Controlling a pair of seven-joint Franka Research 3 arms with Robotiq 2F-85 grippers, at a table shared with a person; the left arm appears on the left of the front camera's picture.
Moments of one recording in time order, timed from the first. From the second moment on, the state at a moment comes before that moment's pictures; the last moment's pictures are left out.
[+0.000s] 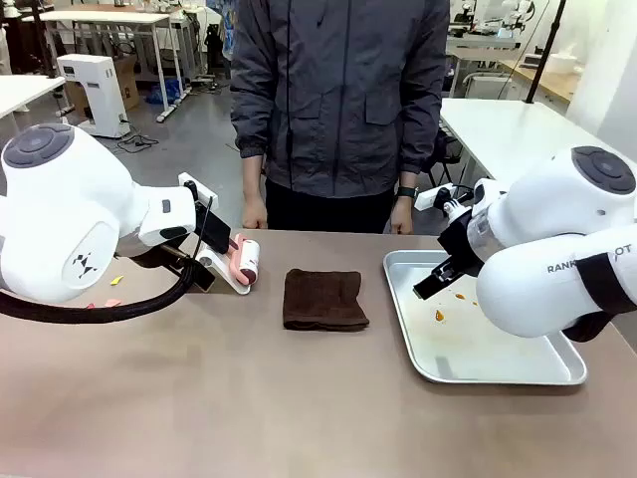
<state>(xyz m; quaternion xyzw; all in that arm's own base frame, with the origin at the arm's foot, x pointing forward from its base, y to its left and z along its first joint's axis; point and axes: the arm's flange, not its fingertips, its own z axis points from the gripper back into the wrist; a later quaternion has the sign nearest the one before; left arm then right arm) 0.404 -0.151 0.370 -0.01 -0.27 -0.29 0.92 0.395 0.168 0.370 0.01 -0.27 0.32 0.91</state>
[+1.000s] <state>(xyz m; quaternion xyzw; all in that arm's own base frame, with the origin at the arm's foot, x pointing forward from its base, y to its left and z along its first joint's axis) 0.404 -0.151 0.370 -0.01 -0.27 -0.29 0.92 0.395 0.168 0.370 0.01 -0.27 0.32 0.91</state>
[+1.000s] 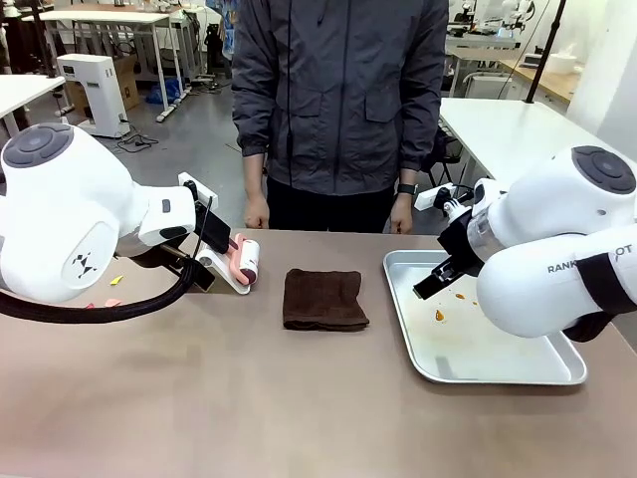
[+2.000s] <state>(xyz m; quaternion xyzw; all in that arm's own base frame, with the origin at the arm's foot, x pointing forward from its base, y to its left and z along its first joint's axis) 0.360 -0.164 0.396 -0.15 -0.14 -0.29 0.93 0.368 0.140 0.393 0.07 -0.11 0.18 0.97</state>
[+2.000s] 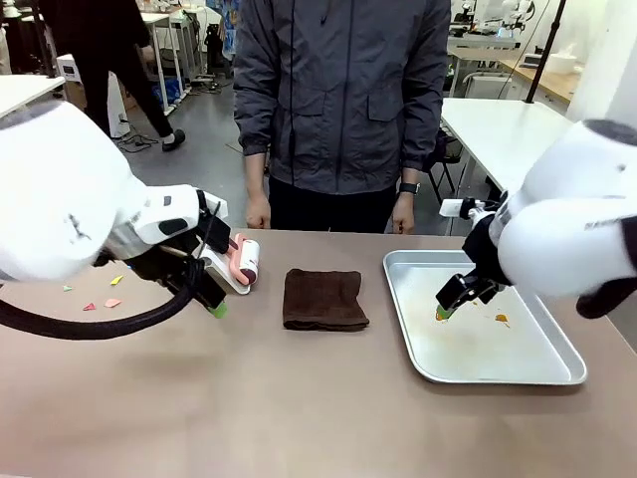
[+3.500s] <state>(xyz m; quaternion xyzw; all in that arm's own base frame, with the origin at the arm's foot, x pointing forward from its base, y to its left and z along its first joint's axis) 0.287 0.194 0.396 -0.58 -0.35 0.06 0.73 0.253 -0.219 0.418 0.49 -0.22 -0.20 0.82</state>
